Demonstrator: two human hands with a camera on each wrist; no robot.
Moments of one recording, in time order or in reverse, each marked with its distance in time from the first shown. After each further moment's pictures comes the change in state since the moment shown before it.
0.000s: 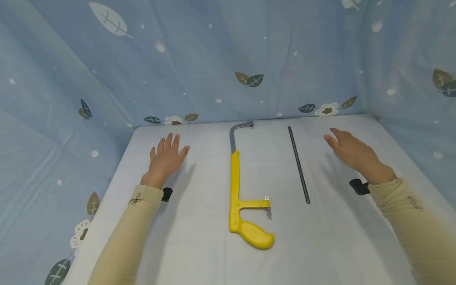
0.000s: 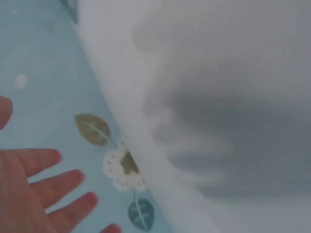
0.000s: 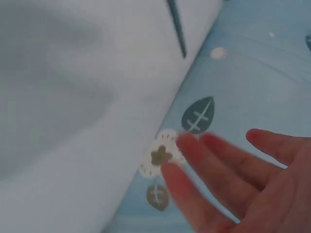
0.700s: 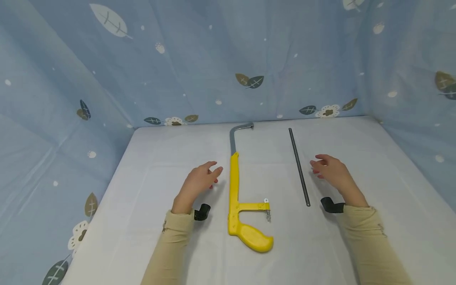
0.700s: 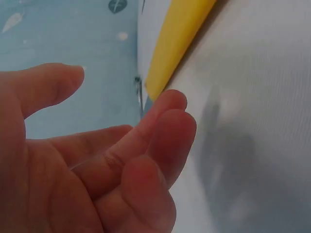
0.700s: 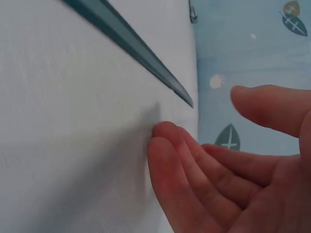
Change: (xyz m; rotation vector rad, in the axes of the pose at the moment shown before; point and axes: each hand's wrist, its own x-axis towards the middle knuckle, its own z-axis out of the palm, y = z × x) left_hand -0.036 0.085 0.048 -0.466 -0.177 -0.021; right_hand -0.008 -0.015 0.069 0.490 -0.030 0.180
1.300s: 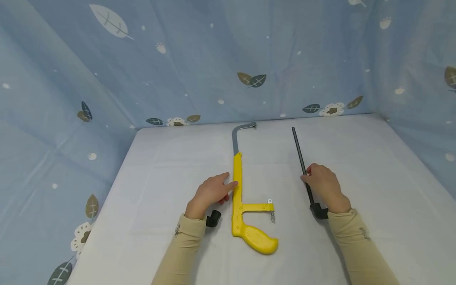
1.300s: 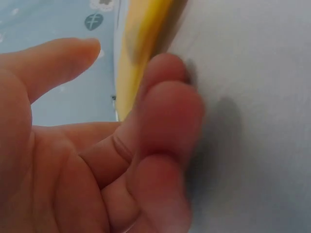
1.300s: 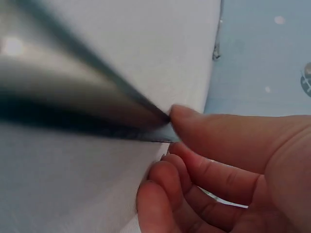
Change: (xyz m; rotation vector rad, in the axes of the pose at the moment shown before) left_hand -0.002 0.008 0.033 0.127 -0.175 -0.019; right_hand -0.007 -0.015 0.040 -0.287 0.046 -0.087
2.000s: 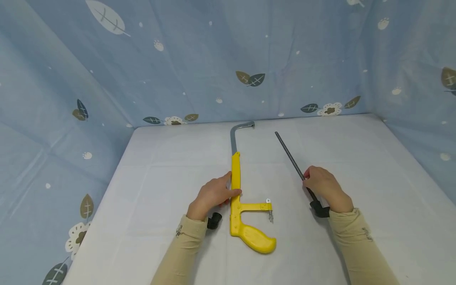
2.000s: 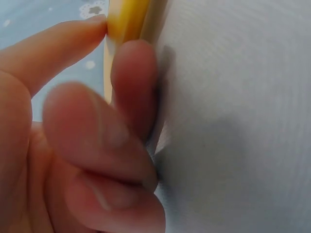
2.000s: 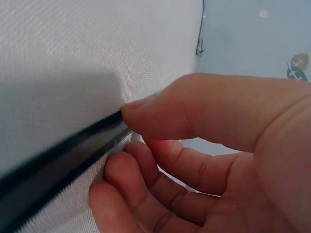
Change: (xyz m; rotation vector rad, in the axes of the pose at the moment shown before) left_hand -0.003 0.005 0.007 0.005 -0.009 0.096; right_hand -0.005 -0.009 -0.010 -0.018 -0.185 0.042
